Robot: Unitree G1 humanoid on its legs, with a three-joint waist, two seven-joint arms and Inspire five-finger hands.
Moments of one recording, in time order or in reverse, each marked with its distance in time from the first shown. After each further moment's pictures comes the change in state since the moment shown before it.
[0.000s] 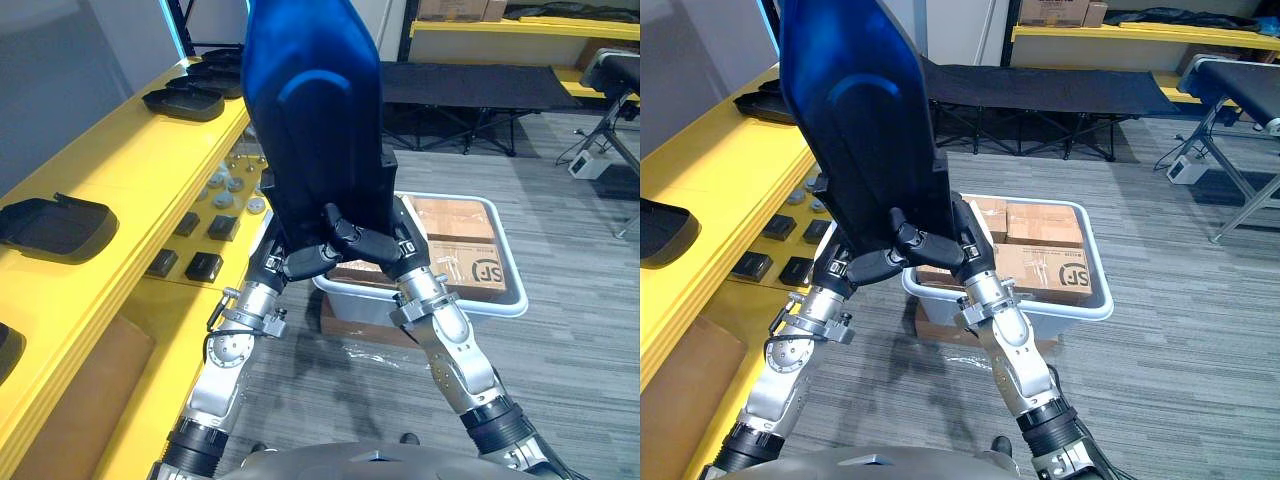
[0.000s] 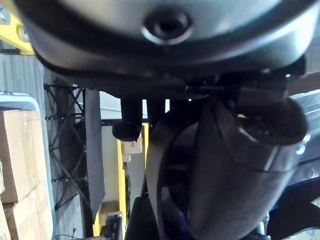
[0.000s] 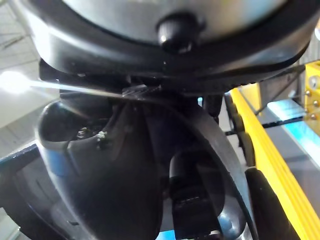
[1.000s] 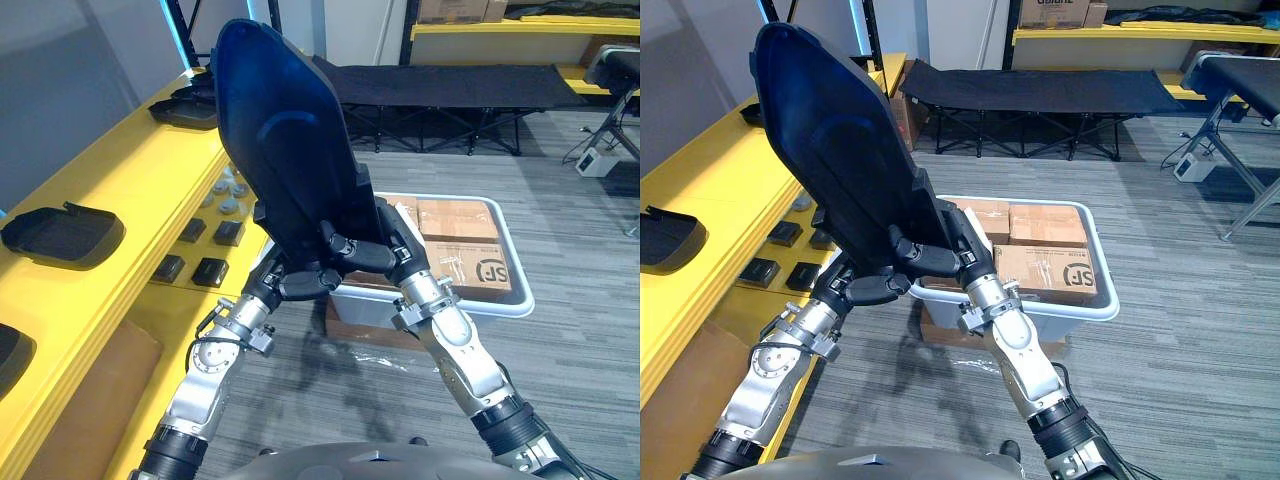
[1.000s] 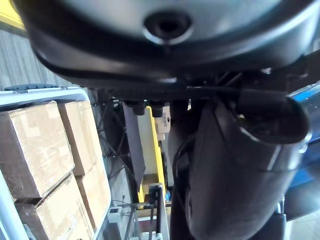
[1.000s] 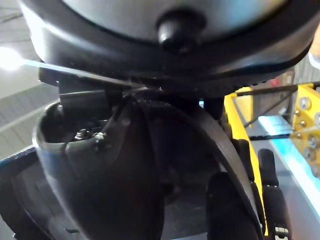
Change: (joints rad) left arm 0.039 0.101 0.021 0.015 -0.040 0.125 -0.161; right arm 0.001 -0.080 0.032 0.002 -0.100 0.018 -0.084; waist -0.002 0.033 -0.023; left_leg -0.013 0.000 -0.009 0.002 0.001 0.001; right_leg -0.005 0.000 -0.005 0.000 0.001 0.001
